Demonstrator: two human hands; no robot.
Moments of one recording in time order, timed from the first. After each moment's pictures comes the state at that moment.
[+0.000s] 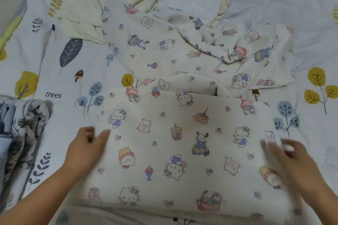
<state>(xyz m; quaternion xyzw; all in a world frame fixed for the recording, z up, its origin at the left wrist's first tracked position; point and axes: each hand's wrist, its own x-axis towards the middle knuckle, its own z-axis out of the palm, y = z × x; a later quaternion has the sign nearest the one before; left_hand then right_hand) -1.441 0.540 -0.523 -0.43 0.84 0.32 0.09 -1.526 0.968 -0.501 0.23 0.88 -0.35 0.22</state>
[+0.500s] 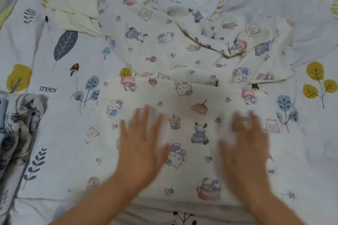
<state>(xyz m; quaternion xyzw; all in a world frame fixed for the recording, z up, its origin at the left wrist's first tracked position) -1.448 0.648 -0.519 -0.03 0.99 0.15 -0.02 -1.494 0.862 -0.492 -0.02 0.98 -0.21 0.02</state>
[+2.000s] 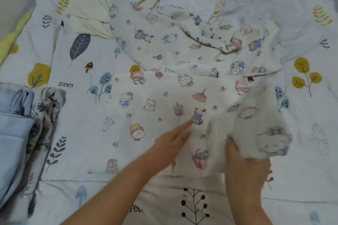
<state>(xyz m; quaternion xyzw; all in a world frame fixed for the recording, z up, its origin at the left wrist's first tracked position) -1.437 0.670 -0.484 -0.09 0.74 0.60 0.28 -1.428 0.820 -0.453 0.30 0.71 -0.63 -0.07</state>
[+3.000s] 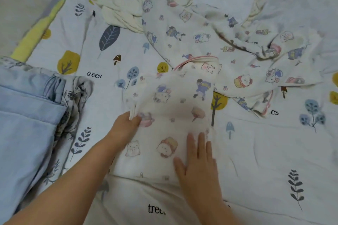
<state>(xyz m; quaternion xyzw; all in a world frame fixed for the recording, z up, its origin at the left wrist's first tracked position) -1.430 0.526 -0.512 -0.38 0.74 0.54 0.12 -1.398 0.729 -0.491 -0.08 0.94 -0.16 0.28</state>
